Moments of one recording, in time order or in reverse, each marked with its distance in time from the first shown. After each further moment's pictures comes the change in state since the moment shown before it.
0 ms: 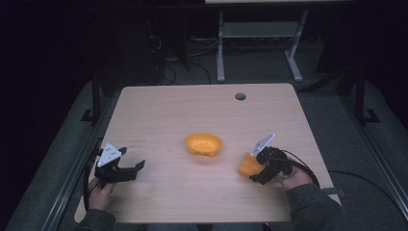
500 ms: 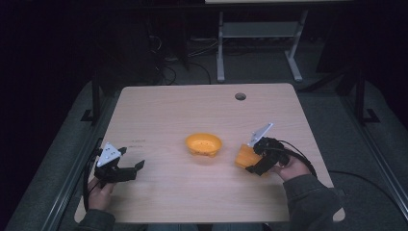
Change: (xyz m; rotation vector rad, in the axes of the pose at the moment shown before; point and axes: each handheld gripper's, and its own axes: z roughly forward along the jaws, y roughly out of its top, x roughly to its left) left arm 0.001 0.000 -0.001 0.007 0.001 -0.002; right arm -0.011 0.025 -0.015 -0.037 0.008 -0.025
